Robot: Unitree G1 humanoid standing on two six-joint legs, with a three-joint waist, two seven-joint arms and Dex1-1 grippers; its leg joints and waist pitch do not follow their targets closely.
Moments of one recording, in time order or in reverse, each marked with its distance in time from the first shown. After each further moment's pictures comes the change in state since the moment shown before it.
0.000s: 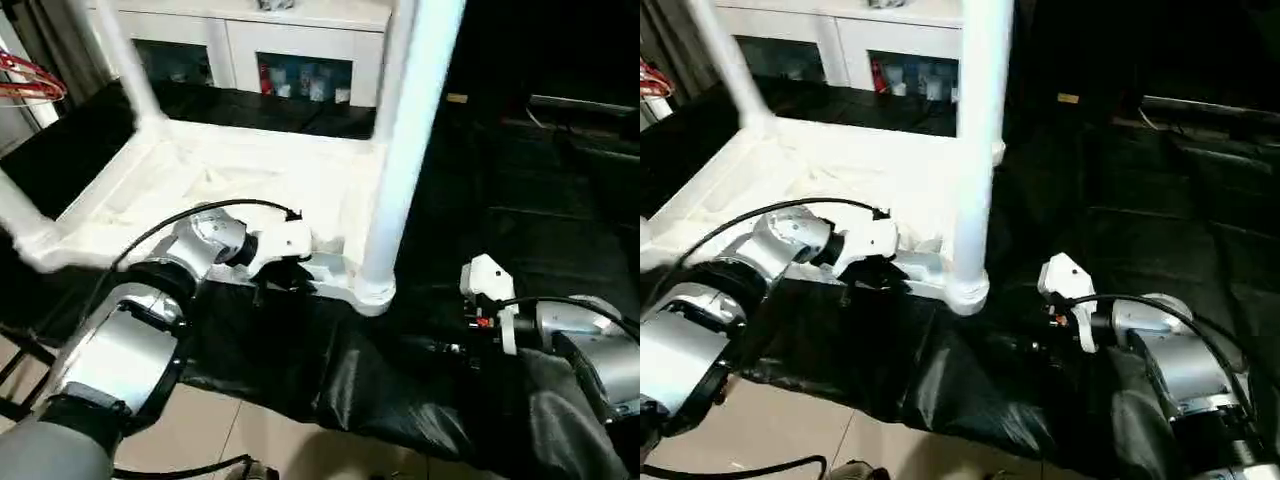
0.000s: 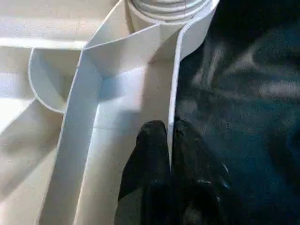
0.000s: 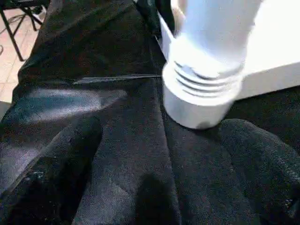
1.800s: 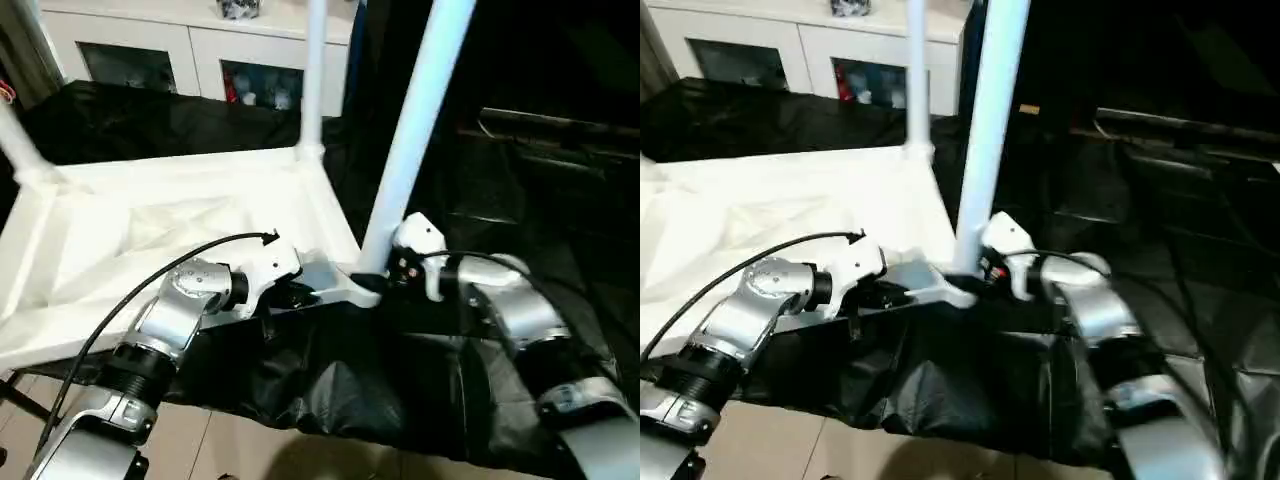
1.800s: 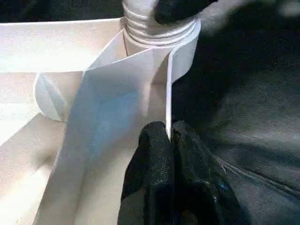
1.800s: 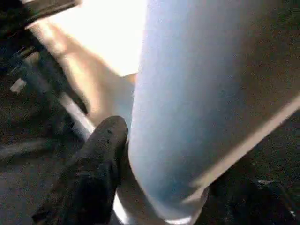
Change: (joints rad) left arm 0.463 0.020 0.115 -0.760 -0.073 0.427 0.260; right arm -0.335 0.320 0.045 0.508 -0.134 -0.211 -0.321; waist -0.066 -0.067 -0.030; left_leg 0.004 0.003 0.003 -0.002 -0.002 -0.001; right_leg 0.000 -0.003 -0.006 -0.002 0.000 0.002
